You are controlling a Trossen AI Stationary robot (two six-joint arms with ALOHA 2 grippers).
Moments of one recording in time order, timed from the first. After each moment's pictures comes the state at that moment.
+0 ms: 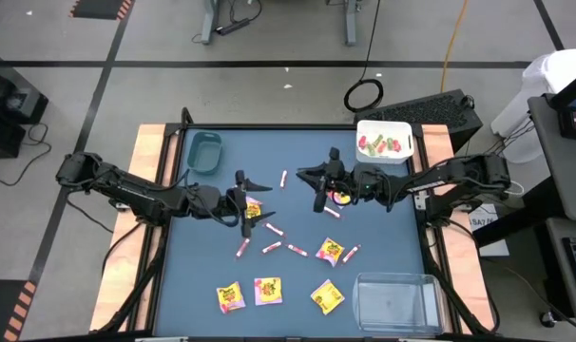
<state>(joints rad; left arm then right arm) -0.16 1.24 0.56 0.51 -0.32 0.16 -0.08 1.48 0.64 0.87 0.21 0.10</state>
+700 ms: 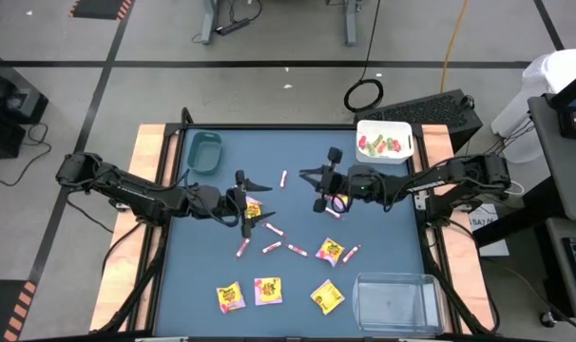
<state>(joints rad) -0.16 1.24 0.56 0.51 -0.32 0.16 -0.08 1.48 0.64 0.73 0.27 -0.36</state>
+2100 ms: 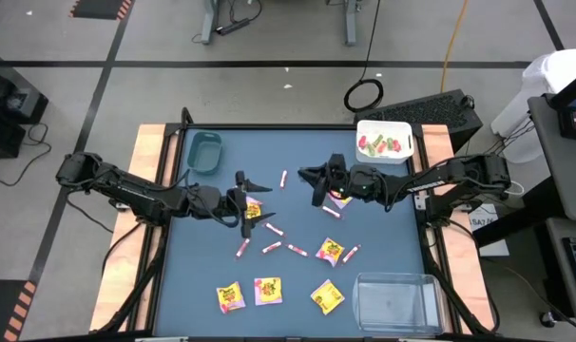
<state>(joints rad) -0.16 1.24 0.56 0.50 -0.32 0.16 -0.08 1.48 0.64 0.78 0.28 0.51</state>
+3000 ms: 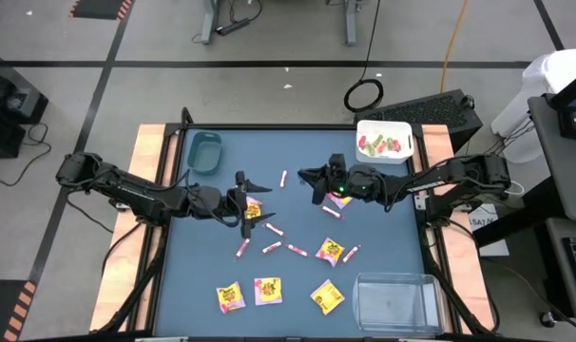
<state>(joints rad) -0.16 1.24 0.56 0.49 -0.32 0.14 -0.08 1.48 0.64 0.76 0.28 0.66</state>
